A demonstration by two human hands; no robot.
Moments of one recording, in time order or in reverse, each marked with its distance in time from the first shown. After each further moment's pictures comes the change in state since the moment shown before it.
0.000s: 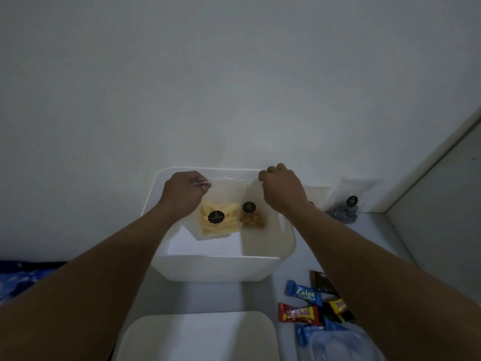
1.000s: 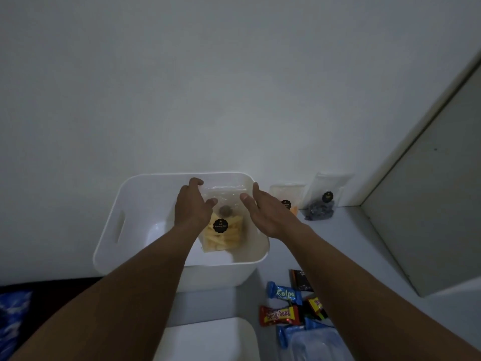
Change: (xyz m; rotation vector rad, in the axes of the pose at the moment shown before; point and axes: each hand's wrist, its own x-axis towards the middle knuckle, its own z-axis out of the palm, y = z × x) left_hand 0.011 0.003 0.098 0.214 0.068 0.006; right_hand -0.056 0.014 -0.011 0.696 -0.363 0.311
